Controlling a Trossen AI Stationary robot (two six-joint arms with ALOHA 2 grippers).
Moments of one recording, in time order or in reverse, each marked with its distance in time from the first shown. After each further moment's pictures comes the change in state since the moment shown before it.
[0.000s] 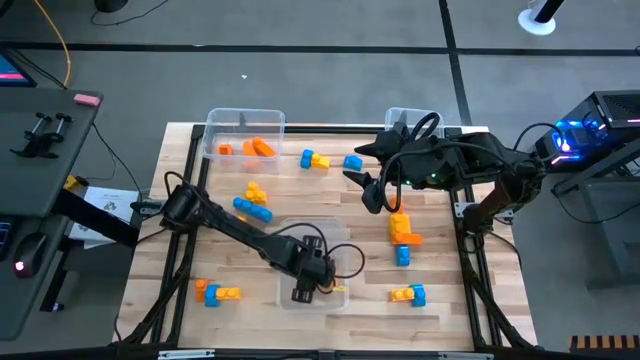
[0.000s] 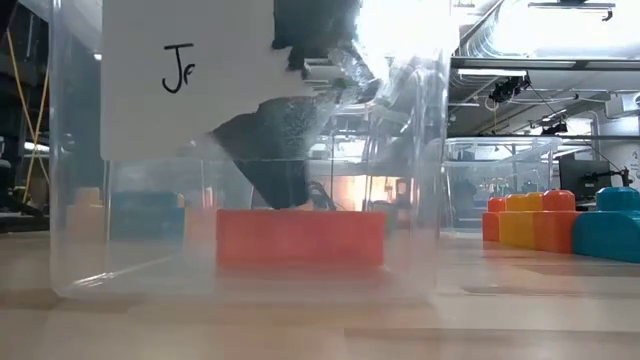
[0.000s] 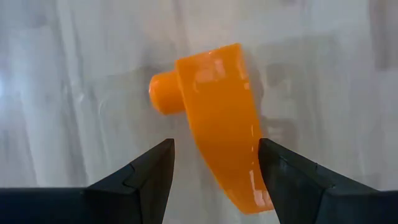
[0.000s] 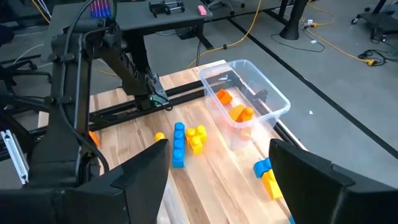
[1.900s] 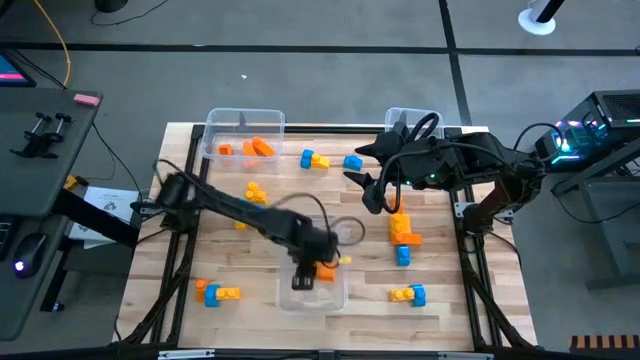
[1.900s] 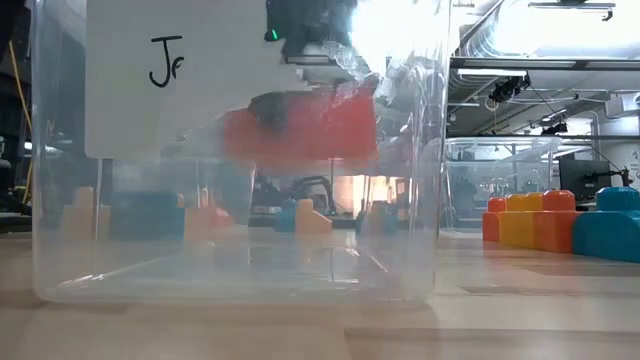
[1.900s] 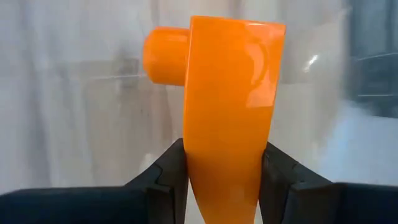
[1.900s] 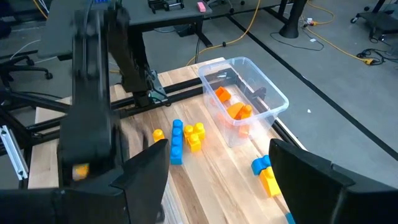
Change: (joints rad) left arm 0.130 -0.120 0.002 -0.056 0.372 -0.077; right arm 0.000 0.000 0.000 -0.014 0.000 -0.003
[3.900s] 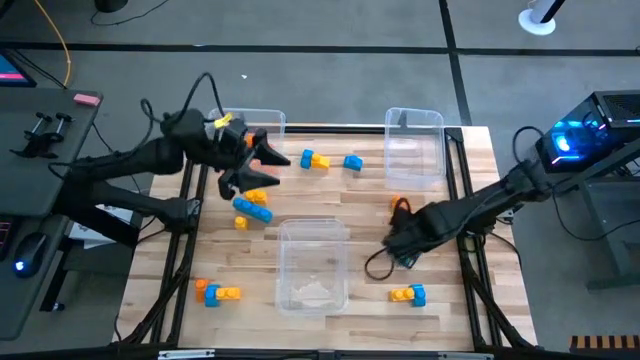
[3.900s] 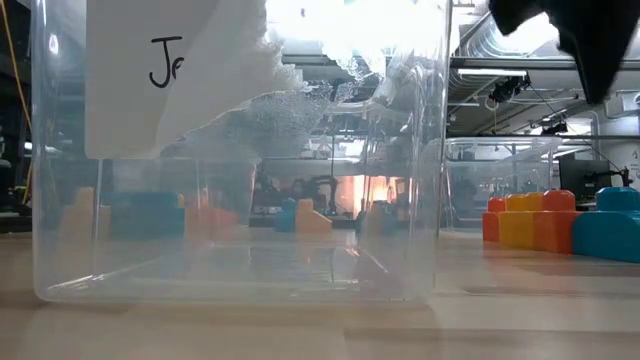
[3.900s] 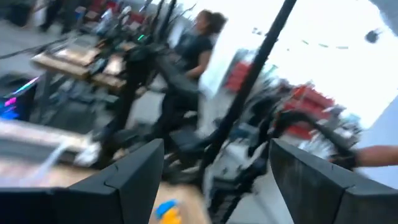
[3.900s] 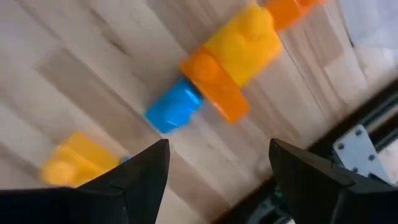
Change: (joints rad) left arm 0.407 -0.866 -0.341 0.747 0.210 -0.184; right arm 0.159 -0.179 -1.011 -0.271 -0.447 0.729
